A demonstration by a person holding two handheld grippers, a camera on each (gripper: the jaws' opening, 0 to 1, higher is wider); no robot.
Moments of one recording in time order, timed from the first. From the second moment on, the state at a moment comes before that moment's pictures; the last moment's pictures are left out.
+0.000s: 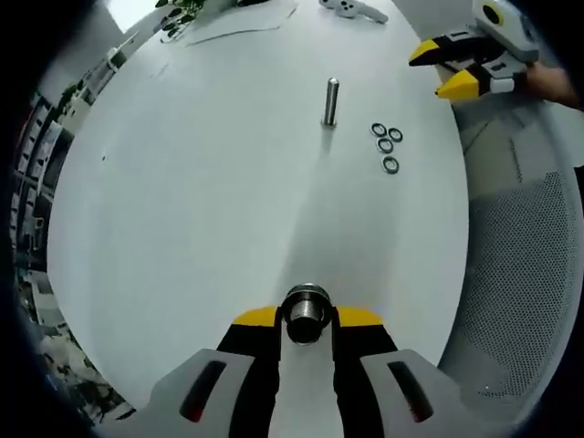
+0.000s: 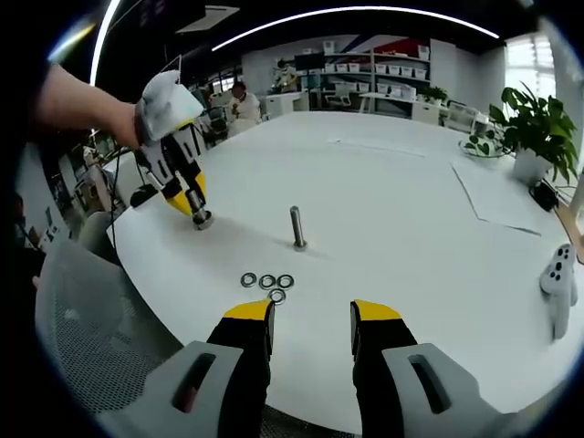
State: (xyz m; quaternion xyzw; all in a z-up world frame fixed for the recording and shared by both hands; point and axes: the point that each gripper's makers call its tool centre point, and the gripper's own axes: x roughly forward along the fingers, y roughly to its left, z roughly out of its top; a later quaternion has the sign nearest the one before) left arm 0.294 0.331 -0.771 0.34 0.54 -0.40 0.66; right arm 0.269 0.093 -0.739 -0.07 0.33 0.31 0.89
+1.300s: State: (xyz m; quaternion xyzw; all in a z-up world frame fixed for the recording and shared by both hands) left arm 0.295 0.337 -0.772 0.27 0.54 -0.37 0.71; right arm 0.268 0.094 -0.739 -0.07 0.33 0.31 0.89
